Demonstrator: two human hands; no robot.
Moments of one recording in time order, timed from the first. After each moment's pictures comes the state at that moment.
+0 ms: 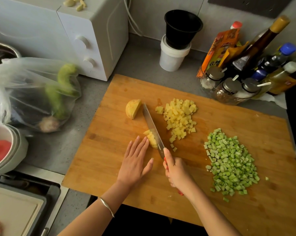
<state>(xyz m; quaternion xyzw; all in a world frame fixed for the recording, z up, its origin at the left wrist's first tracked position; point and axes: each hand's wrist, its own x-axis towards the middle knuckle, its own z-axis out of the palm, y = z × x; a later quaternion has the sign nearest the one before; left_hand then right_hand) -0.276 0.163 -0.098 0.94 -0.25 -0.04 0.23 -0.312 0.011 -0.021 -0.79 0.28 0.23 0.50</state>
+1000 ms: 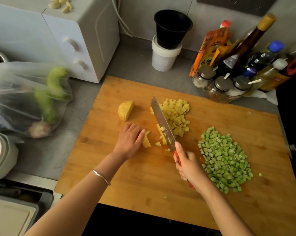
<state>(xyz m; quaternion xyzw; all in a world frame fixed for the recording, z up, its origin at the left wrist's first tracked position) -0.198 0.149 -0.076 0.91 -0.20 -0.11 0.36 -0.312 -0.034 0.000 -0.73 0.29 0.18 0.59</state>
